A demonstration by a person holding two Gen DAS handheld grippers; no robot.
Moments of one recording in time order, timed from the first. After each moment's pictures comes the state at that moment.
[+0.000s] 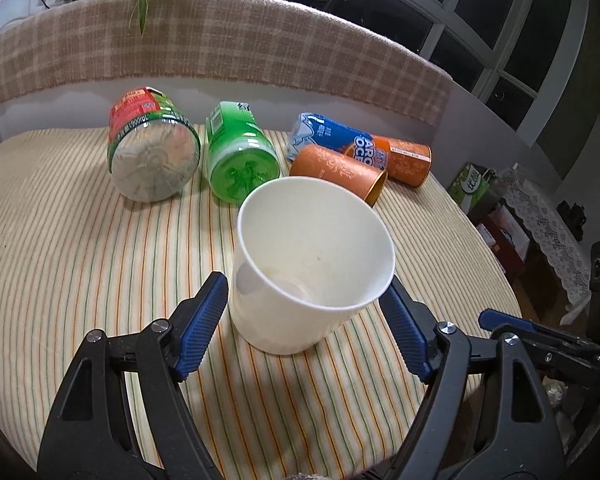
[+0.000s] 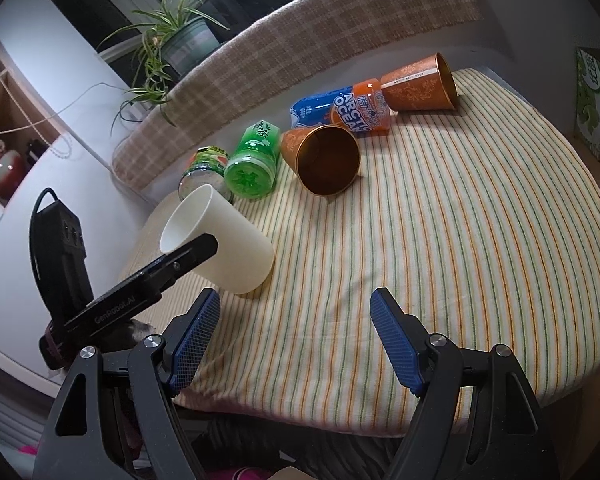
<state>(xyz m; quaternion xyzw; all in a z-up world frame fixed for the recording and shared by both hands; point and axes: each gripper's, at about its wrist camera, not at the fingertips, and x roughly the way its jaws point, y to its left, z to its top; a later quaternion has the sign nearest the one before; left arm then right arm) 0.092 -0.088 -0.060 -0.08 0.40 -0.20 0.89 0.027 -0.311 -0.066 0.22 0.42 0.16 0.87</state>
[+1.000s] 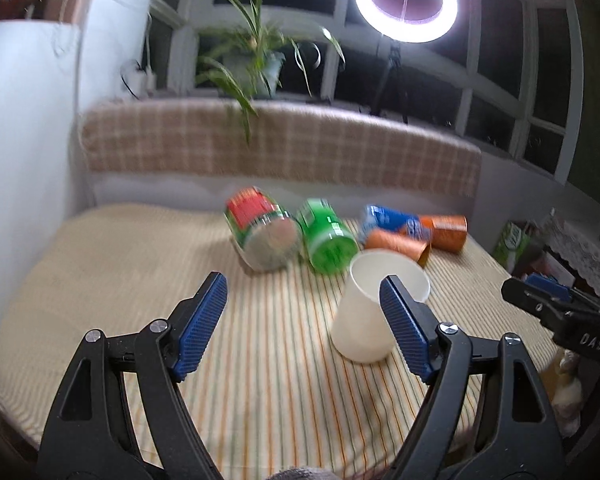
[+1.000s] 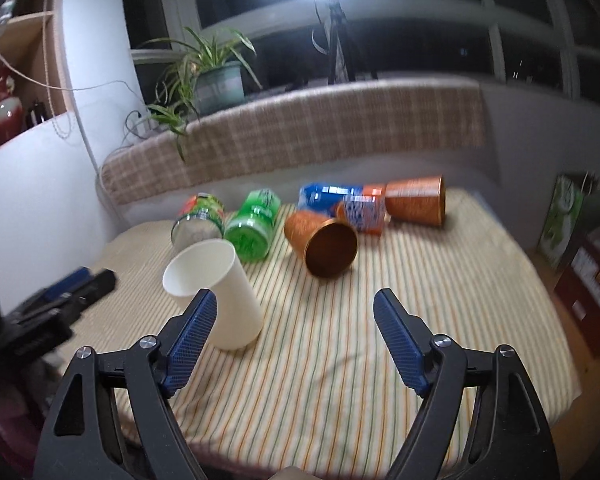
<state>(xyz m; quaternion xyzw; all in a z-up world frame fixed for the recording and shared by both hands) 0.015 -0.024 -0.007 -0.05 0.24 -0.08 0.97 0.004 -0.270 -0.024 0.08 0.27 0.09 0.96</state>
